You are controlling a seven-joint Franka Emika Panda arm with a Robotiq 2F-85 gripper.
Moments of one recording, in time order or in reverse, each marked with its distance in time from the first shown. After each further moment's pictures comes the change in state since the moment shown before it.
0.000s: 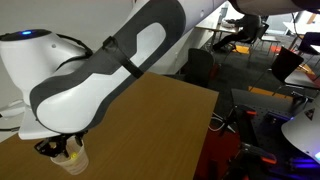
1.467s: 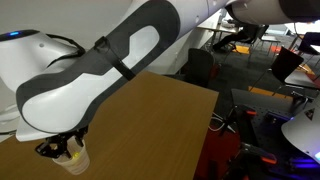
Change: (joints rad) arm 0.011 0.049 0.004 0.106 0.001 -0.121 -0.052
